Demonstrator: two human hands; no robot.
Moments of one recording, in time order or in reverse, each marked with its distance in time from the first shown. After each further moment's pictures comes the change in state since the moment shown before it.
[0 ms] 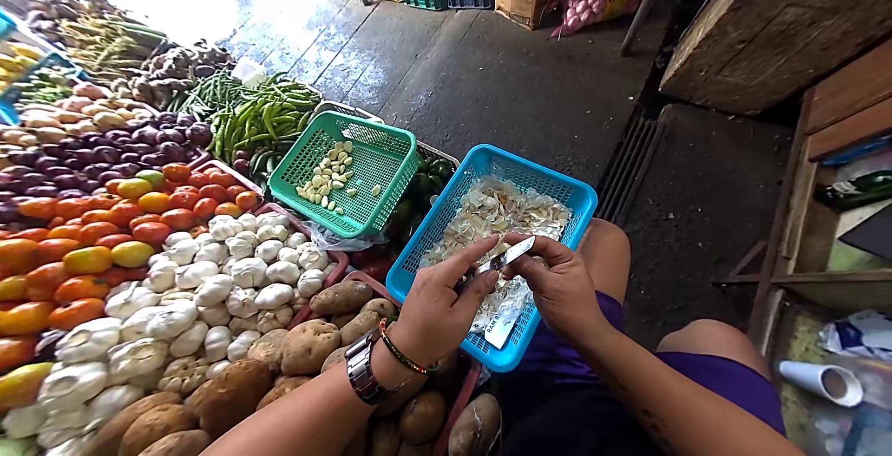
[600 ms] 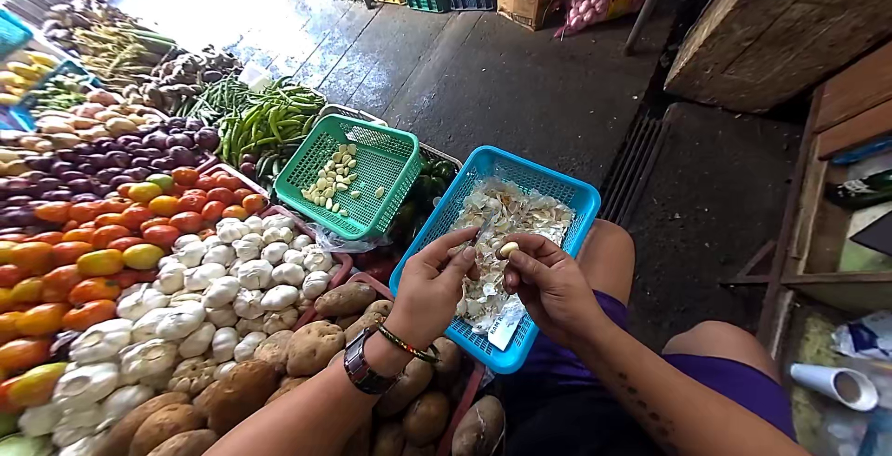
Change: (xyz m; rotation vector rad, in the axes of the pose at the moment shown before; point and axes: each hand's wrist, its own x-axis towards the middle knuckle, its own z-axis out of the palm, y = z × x) left_hand 0.010 0.006 -0.008 -0.357 0.139 -0.374; right_hand 0.001 -0.007 0.006 0.366 -0.039 0.254
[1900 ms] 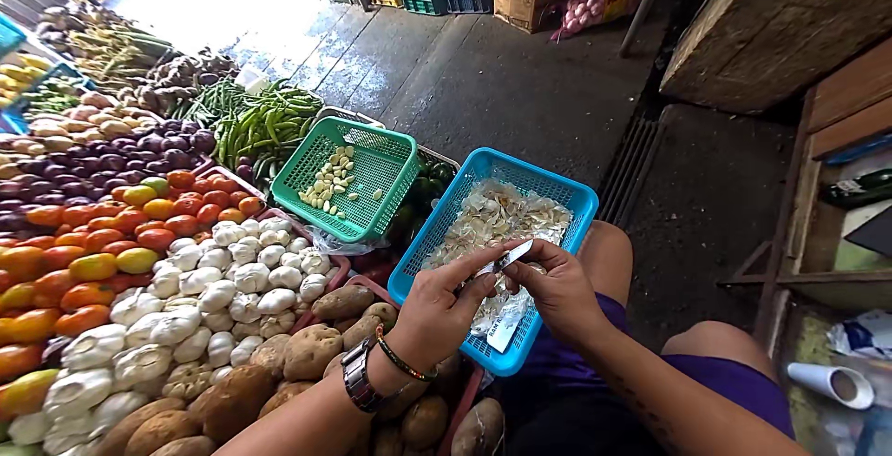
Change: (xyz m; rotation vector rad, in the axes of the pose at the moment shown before) left_hand -0.007 -0.002 0.001 0.336 -0.186 0.353; right_hand 0.000 0.000 -0.005 -0.353 -0.009 -0.172
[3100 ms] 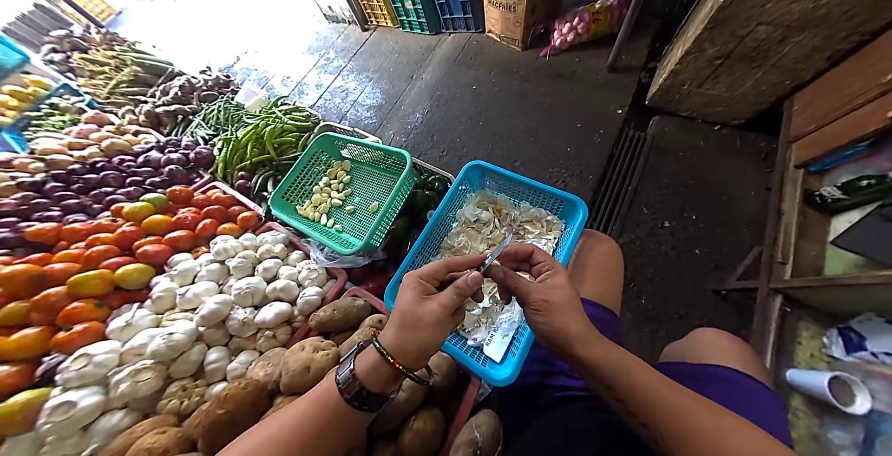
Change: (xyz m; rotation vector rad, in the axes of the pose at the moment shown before) left_hand 0.005 0.013 -0.004 -0.542 0.089 -0.366; right_hand 0.000 -0.008 0.012 0.008 0.071 0.076
